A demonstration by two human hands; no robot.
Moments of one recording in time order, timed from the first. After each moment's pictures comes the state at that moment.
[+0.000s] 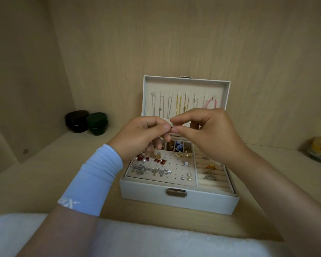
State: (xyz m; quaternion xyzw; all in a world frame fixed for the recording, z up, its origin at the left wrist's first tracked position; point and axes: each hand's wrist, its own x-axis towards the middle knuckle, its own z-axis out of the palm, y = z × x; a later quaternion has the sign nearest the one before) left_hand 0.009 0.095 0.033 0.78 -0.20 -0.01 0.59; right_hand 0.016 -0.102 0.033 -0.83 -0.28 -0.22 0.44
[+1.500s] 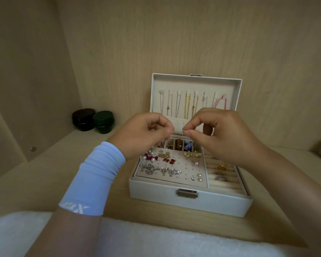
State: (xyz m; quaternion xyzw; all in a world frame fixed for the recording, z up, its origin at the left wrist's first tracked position) left_hand 0.014 0.113 0.032 0.83 -0.21 0.04 0.51; right_hand 0.011 -0.106 0.037 -0.87 -0.32 -0.23 0.30
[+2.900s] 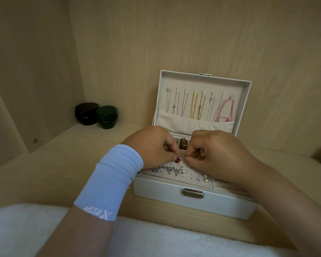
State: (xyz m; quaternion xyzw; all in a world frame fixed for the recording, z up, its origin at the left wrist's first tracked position) left_hand 0.017 0.108 0.015 0.94 -0.23 0.02 0.26; right_hand 0.009 -0.095 0.011 -0.92 -0.32 -0.19 0.10
